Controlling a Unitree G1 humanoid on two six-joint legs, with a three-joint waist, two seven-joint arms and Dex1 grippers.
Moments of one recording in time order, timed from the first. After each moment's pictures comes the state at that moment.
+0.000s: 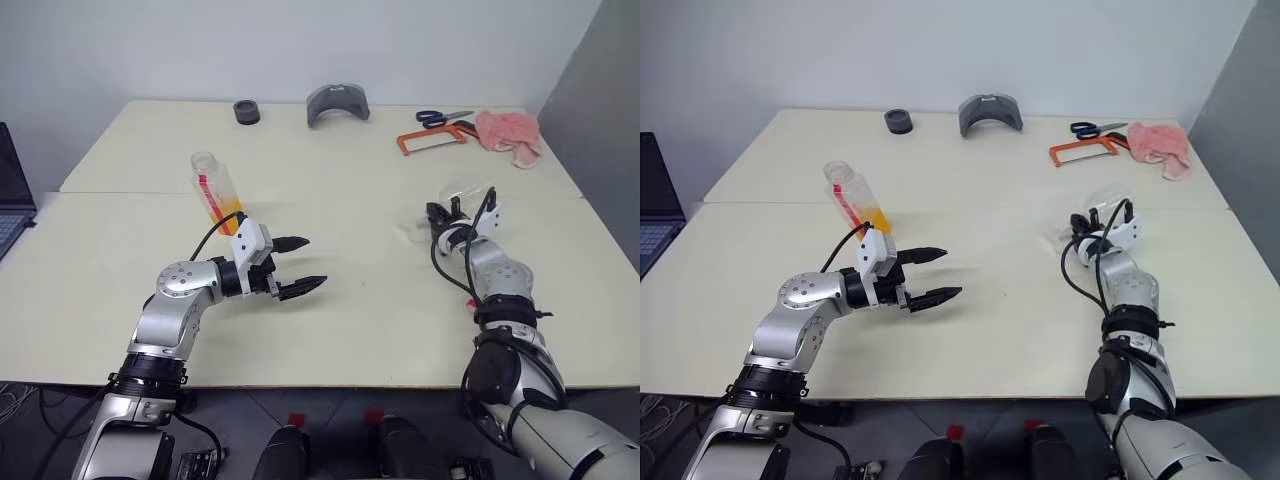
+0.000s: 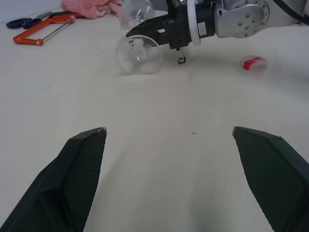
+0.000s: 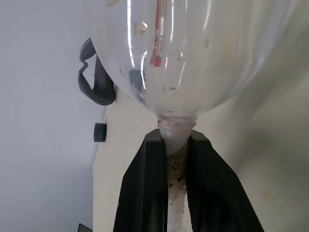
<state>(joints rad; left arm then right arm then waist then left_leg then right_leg) -0.44 0.53 -0.04 0.14 -0.34 0.18 -1.09 -0.86 -0.09 -0.67 0.70 0.86 0.57 0.02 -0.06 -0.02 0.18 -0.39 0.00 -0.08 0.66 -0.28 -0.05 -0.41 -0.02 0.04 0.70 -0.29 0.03</state>
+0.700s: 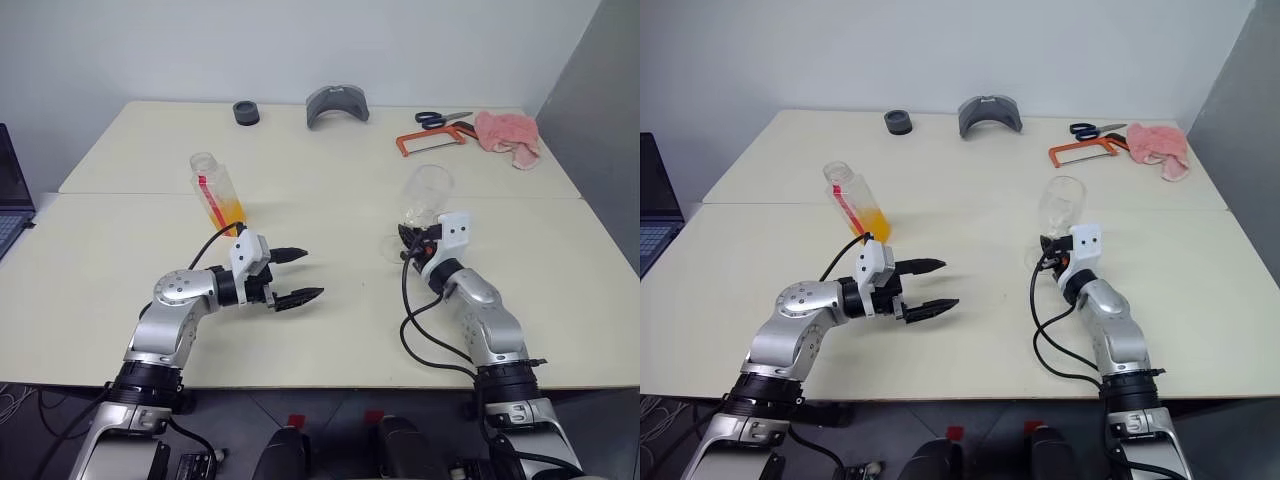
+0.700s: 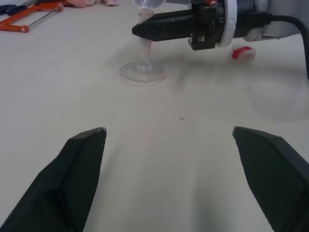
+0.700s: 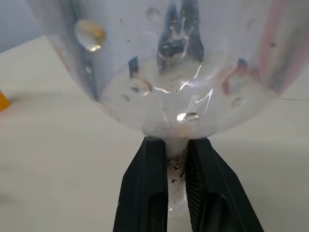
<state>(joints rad) -0.39 0.54 -0.04 0.13 -0.33 0.17 -1.12 -0.42 -0.16 0.01 0.15 0.24 0.25 0.30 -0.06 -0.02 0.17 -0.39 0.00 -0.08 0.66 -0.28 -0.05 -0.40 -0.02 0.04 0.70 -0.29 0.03</state>
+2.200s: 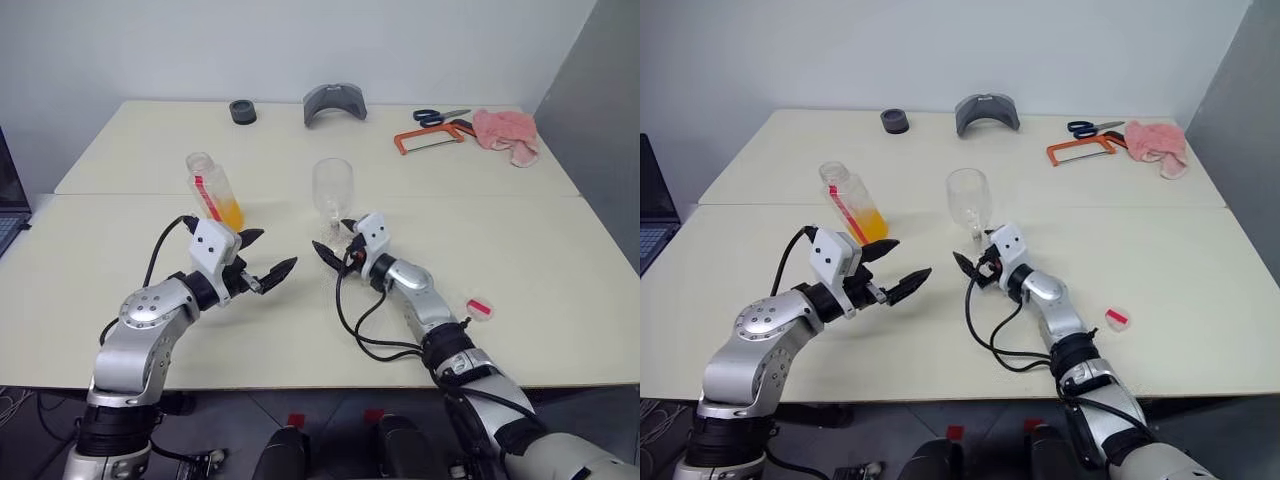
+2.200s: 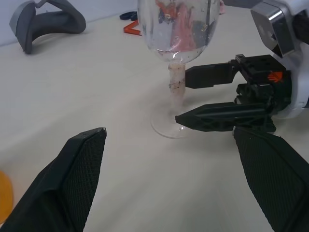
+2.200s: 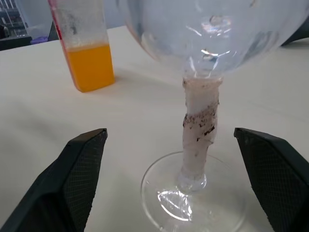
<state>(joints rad) -0.20 0.54 0.12 -0.26 -0.36 0.42 -0.68 -0.69 0.00 0.11 0.71 0.07 -0.16 0.57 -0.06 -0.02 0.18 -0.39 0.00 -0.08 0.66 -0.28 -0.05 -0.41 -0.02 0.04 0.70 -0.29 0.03</state>
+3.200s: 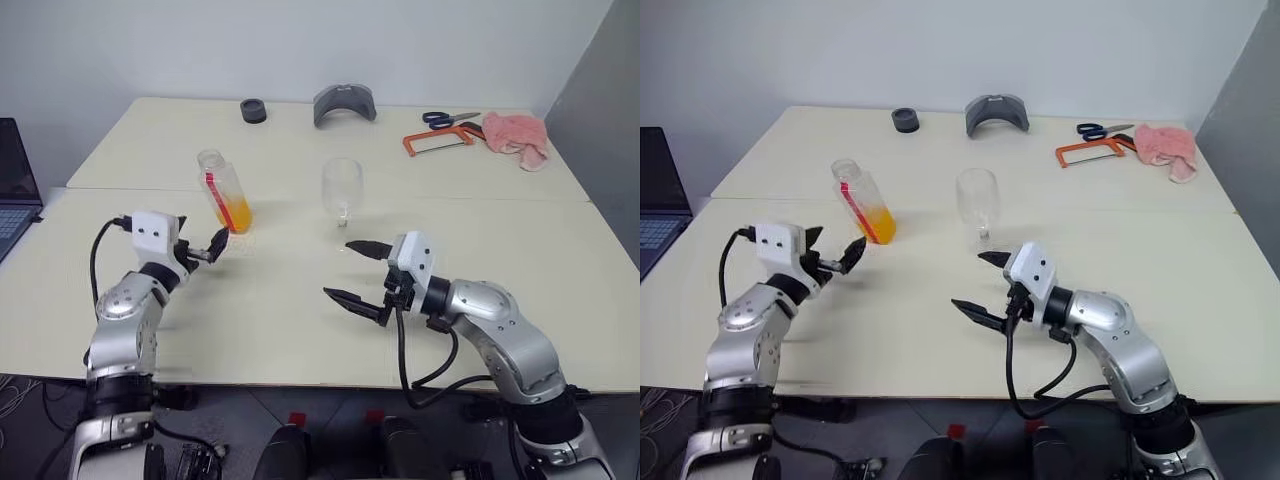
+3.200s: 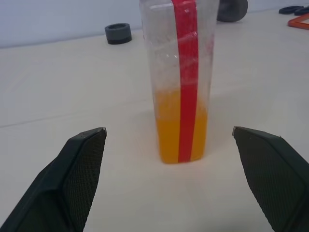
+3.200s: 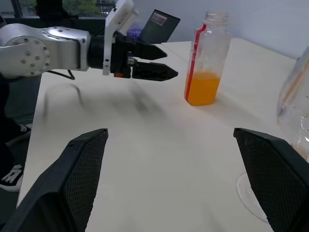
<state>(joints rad) -0.39 0.52 0.28 0.29 -0.25 0.13 -0.49 -0.34 -0.35 0.24 -0.45 0.28 0.50 0.74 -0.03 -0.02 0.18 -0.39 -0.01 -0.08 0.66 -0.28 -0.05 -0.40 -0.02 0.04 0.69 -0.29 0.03</state>
